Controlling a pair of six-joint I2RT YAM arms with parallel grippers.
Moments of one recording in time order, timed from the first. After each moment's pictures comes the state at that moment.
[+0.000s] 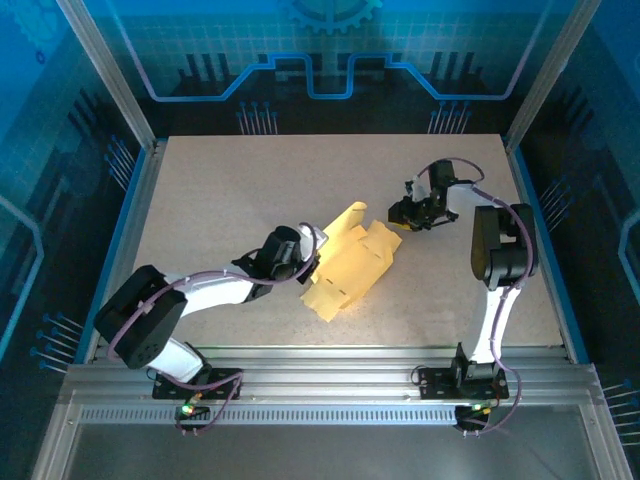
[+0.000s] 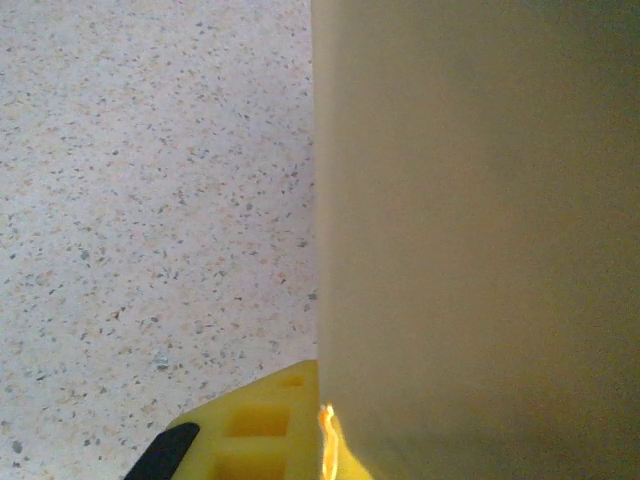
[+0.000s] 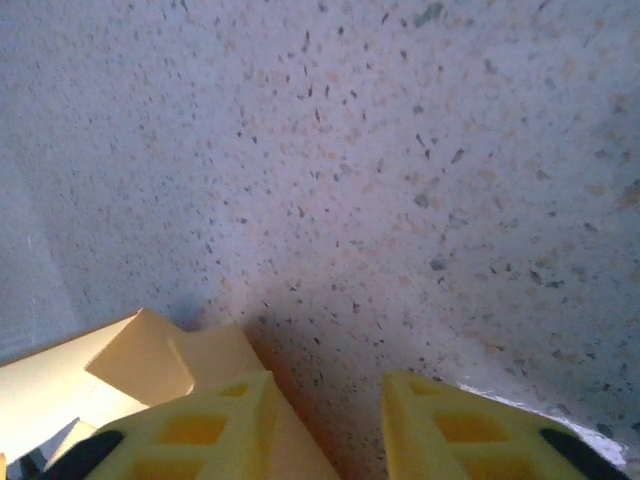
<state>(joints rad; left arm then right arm) -0.66 1.53 0.67 0.20 -0.02 0.09 0.04 2.03 1.37 -0.60 -0.65 0.21</state>
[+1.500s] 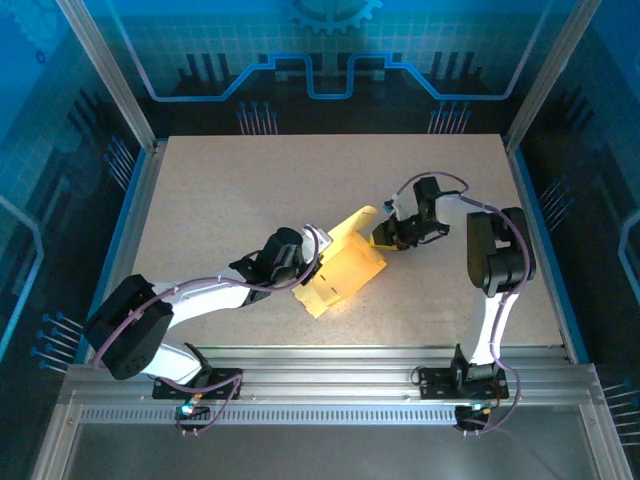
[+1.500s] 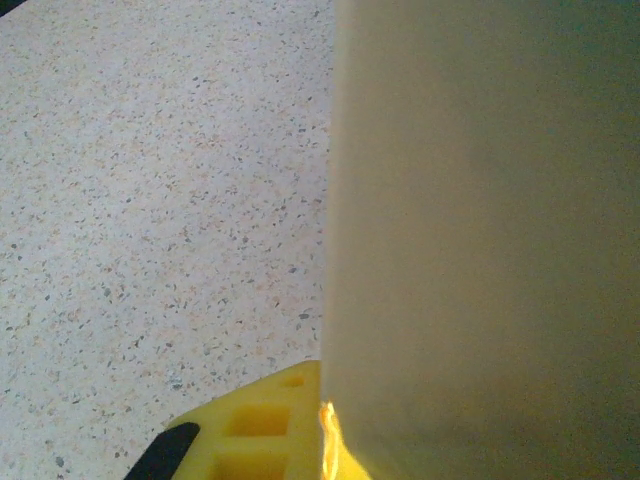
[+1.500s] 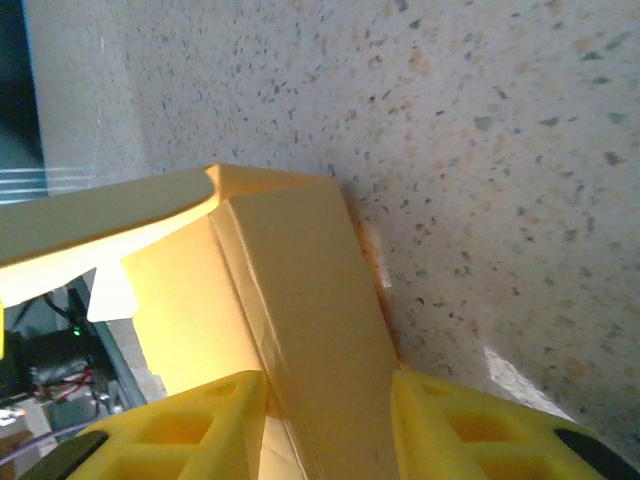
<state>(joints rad) -0.70 1.44 0.68 0.15 -0.05 0.15 0.14 1.97 1.24 -0.68 -0.81 -0.01</state>
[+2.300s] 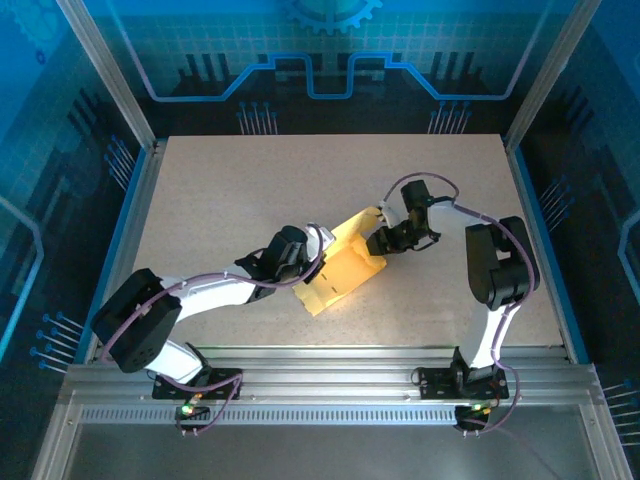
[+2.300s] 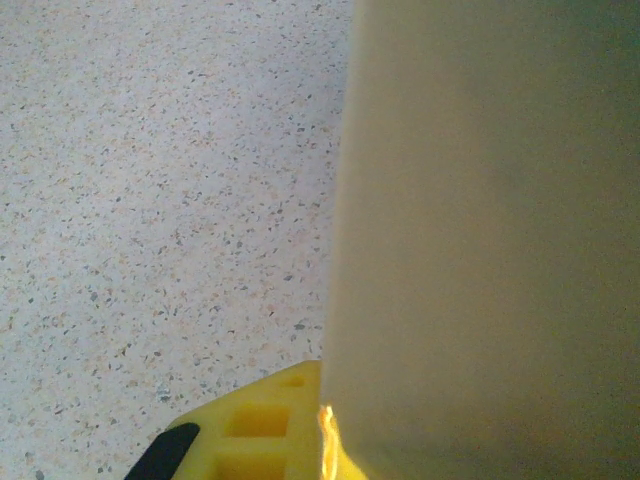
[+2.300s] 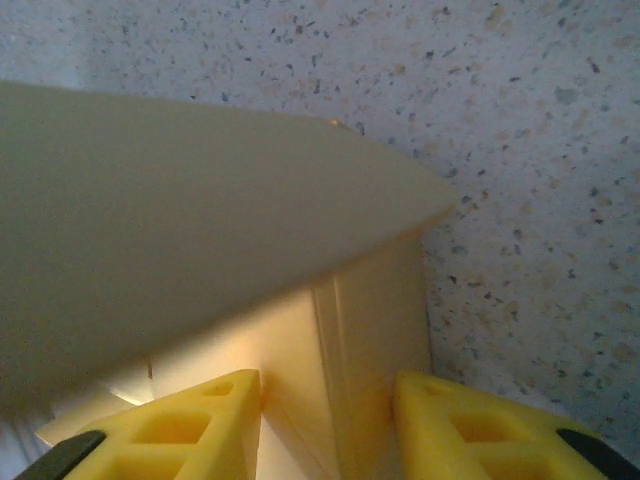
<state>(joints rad) -0.71 1.50 0.72 0.15 -0.06 0.12 0.22 1.86 1.16 -0.63 -0.62 -0.09</state>
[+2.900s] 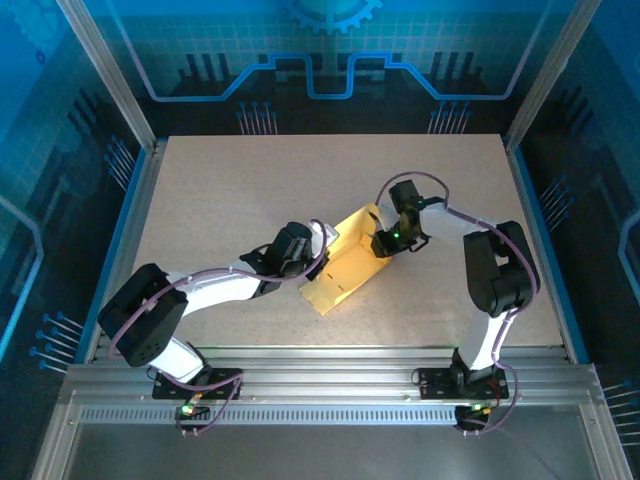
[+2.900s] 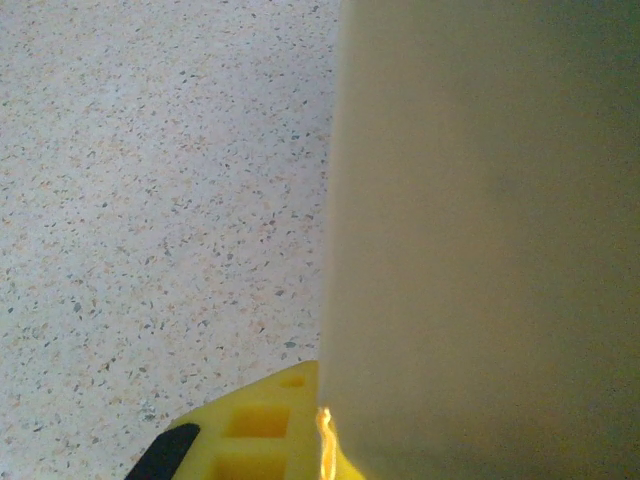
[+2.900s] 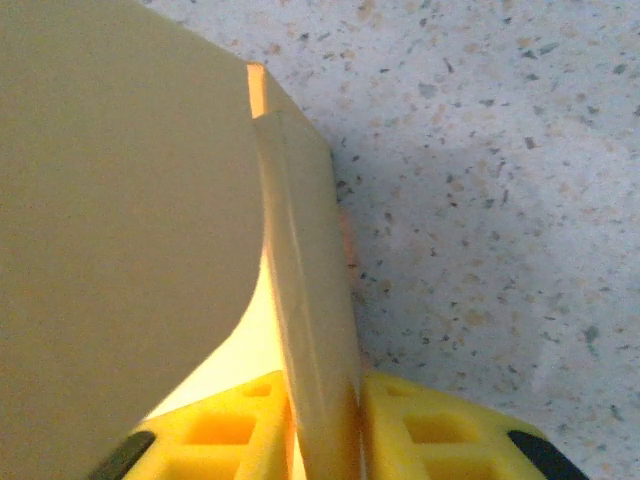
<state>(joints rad) -0.71 1.54 0.77 0.12 -0.05 0.09 0.31 1.82 1.16 -0.64 -0.28 -0.12</state>
